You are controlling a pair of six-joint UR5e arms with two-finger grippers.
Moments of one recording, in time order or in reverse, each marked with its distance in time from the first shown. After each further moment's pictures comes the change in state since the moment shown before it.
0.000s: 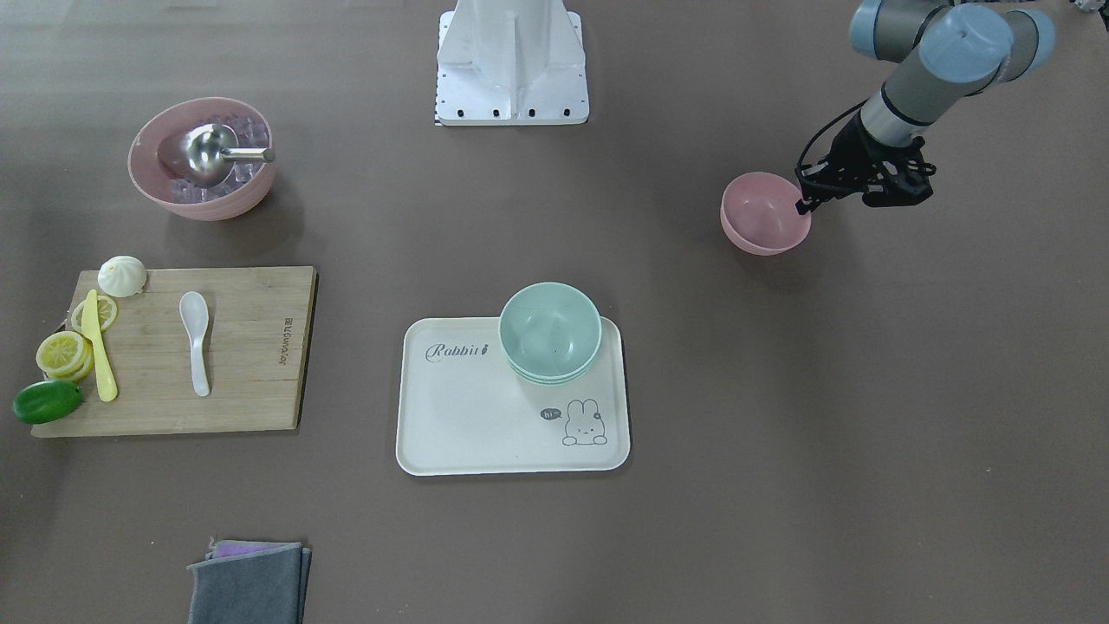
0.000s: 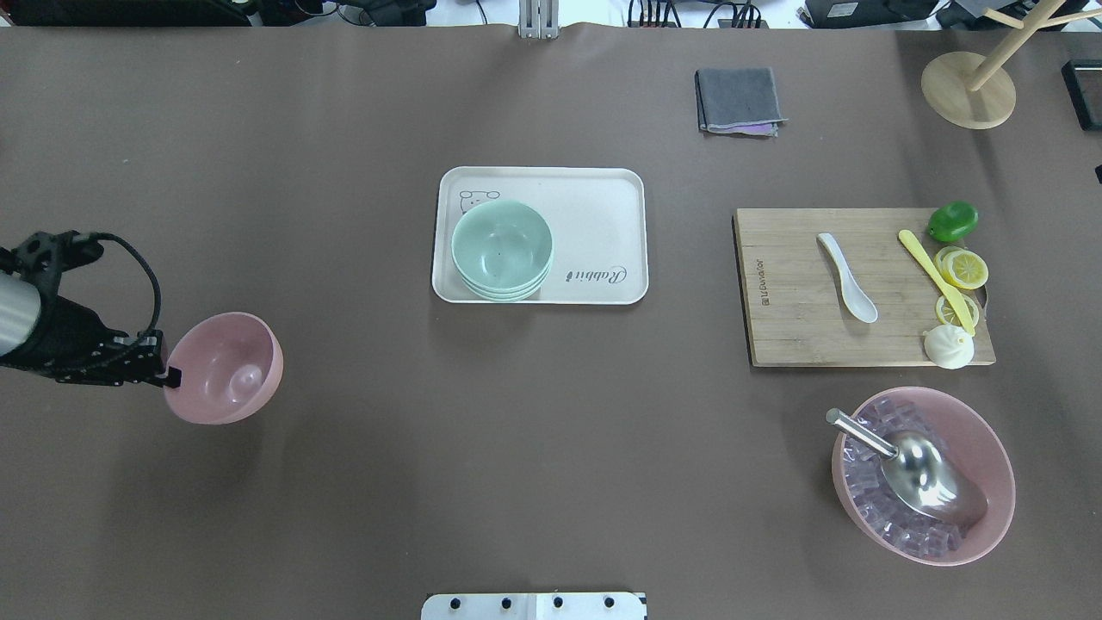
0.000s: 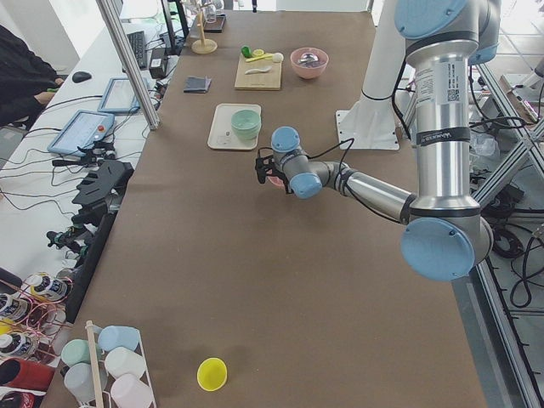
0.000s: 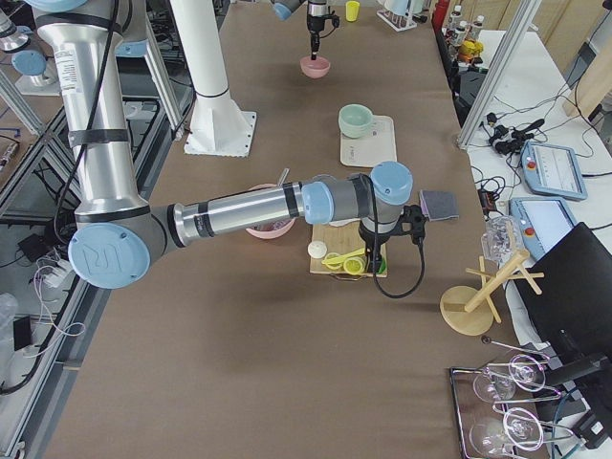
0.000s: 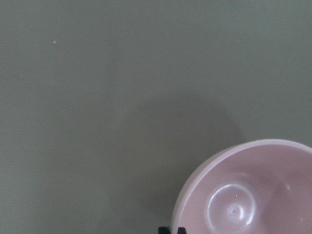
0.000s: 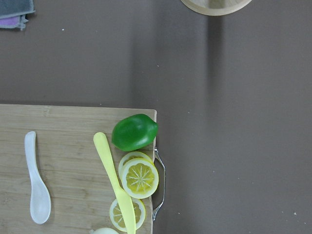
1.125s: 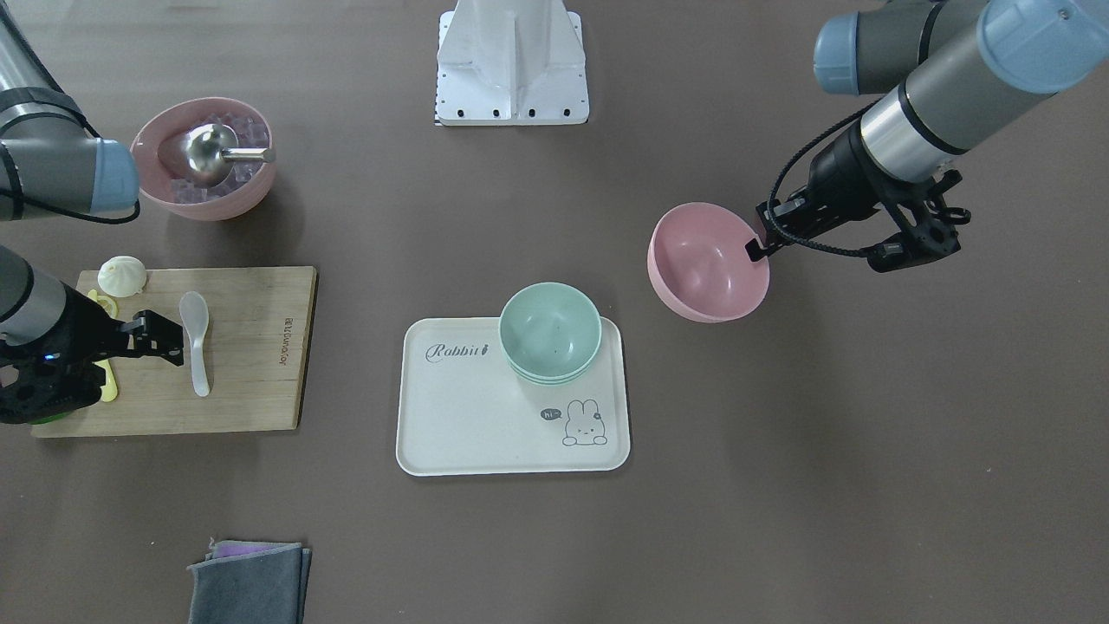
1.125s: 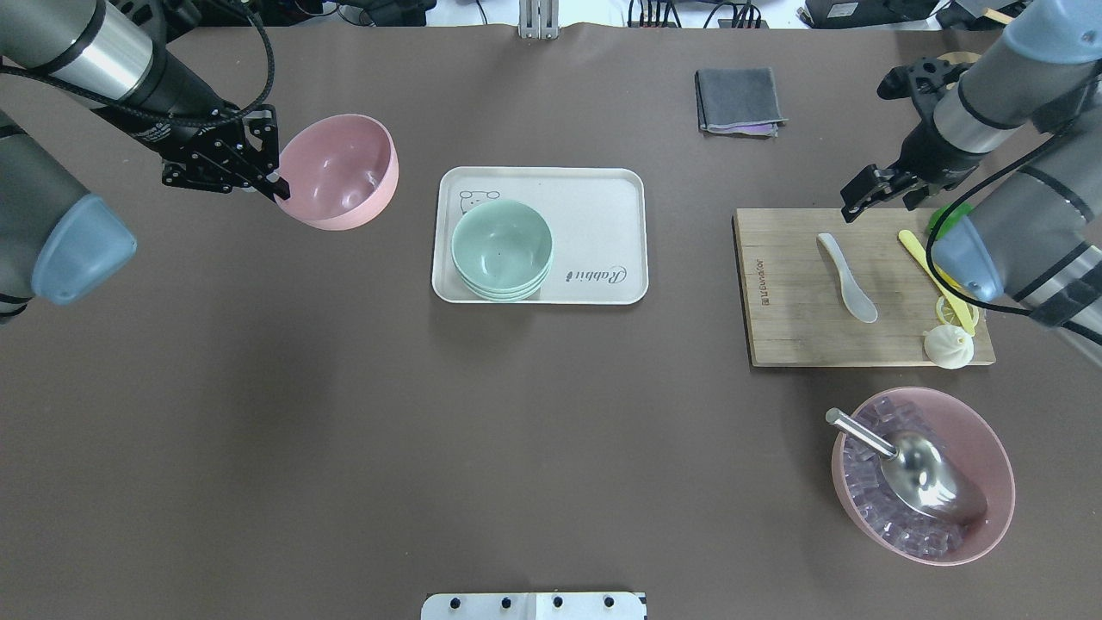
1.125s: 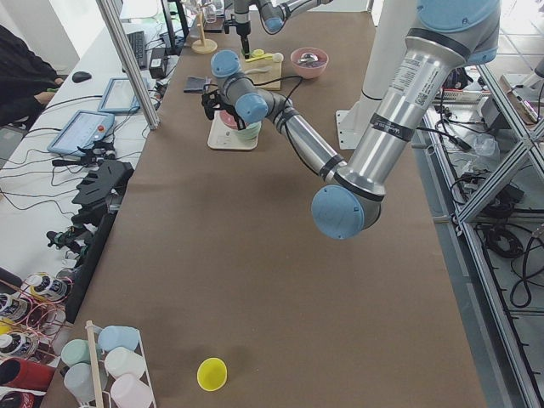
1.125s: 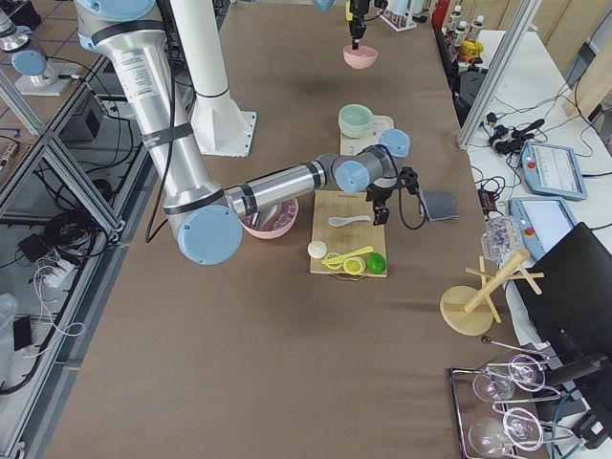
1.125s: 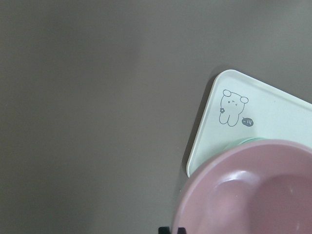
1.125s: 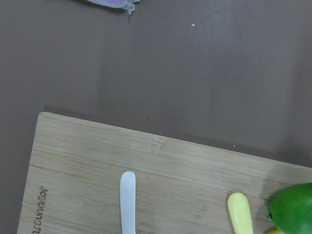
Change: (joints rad) left arm -0.172 -0.562 0.126 0.481 -0.118 0.005; right arm -0.424 0.206 -0.178 0.269 -0.212 0.291
